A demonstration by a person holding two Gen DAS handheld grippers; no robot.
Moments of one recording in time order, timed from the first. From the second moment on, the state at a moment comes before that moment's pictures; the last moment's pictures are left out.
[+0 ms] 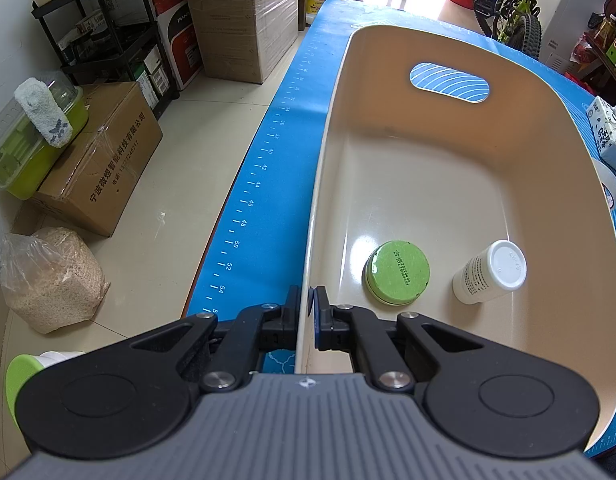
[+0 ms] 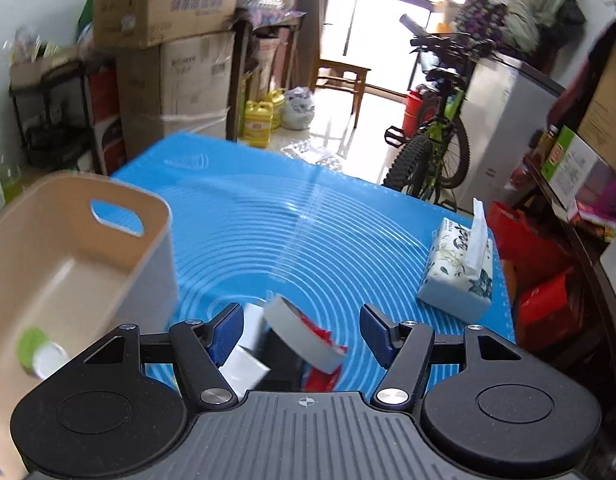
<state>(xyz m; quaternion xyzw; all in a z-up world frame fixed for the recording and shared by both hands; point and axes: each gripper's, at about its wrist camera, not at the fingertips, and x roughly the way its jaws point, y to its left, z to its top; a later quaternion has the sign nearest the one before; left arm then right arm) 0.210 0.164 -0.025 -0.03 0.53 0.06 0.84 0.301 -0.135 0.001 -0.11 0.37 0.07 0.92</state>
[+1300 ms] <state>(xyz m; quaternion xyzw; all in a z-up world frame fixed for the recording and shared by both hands) 0.211 0.162 -0.024 -0.03 0.53 0.06 0.84 0.351 -0.156 -0.035 -0.14 0.37 0.07 0.92</state>
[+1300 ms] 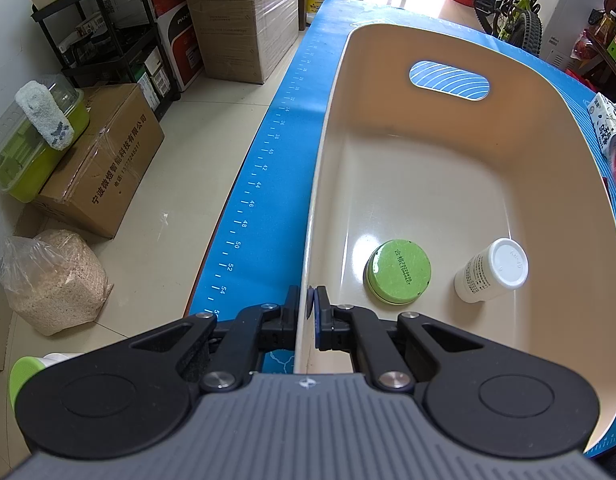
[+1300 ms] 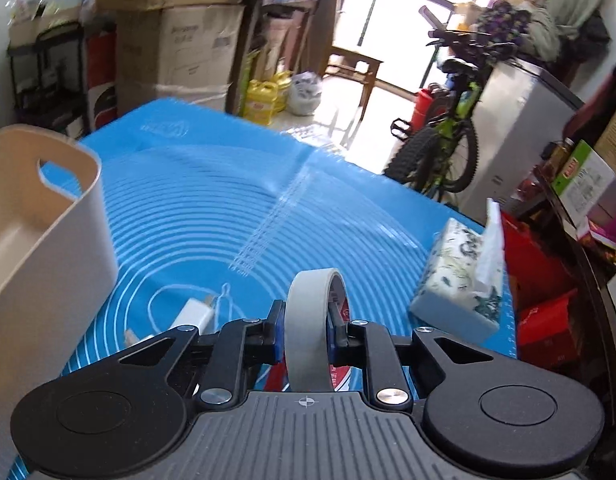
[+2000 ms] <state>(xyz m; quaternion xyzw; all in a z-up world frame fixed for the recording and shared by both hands) 0.211 0.161 -0.024 -0.03 0.54 0.06 0.84 0.271 -0.099 0.064 -0.06 0.24 0.11 0.96</state>
